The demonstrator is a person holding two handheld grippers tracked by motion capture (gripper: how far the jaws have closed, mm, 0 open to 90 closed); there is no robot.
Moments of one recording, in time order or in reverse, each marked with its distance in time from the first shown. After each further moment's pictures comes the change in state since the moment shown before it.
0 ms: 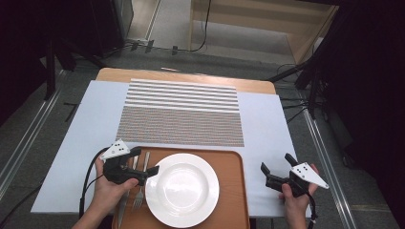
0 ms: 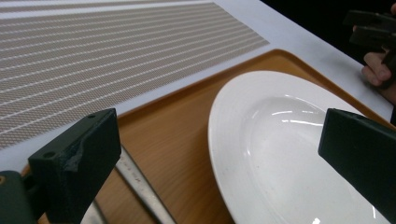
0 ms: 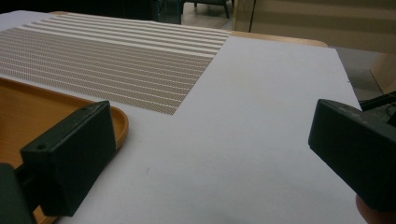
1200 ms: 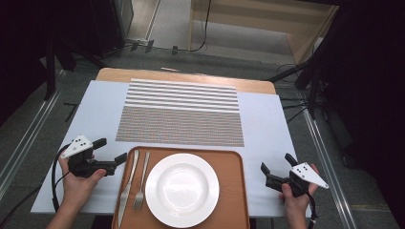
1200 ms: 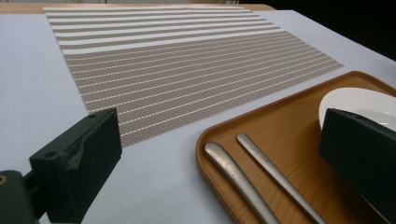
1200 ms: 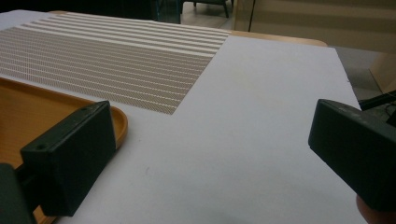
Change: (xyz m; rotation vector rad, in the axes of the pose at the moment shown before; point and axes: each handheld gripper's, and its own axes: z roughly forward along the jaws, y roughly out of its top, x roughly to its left) left arm 0.058 -0.012 -0.054 -0.102 0.204 0.014; right arm 0.000 0.000 0.000 0.004 -0.002 0.004
